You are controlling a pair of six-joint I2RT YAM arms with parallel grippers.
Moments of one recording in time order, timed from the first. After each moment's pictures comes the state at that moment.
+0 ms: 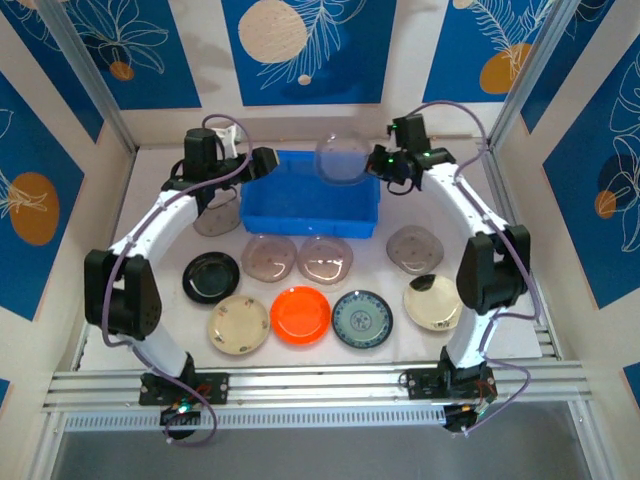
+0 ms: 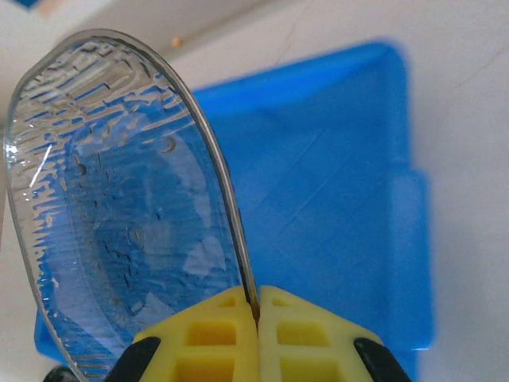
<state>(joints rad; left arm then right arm) -0.22 1.68 1.35 -0.13 0.53 -0.53 0.28 1.83 1.63 -0.59 -0.23 0.57</state>
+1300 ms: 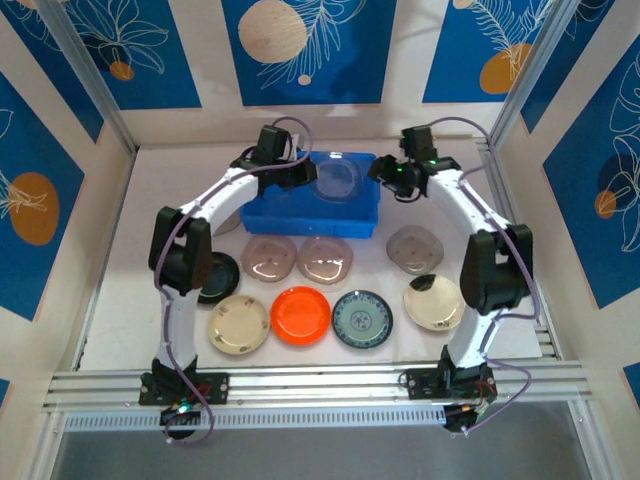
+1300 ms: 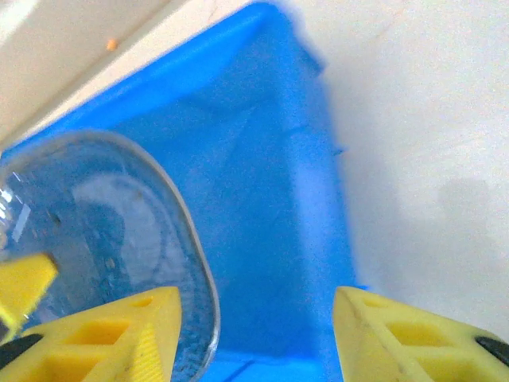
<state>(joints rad) -0.44 2.14 1.81 -0.39 0.39 -0.57 0.17 1.77 1.49 -0.56 -0.22 0.66</state>
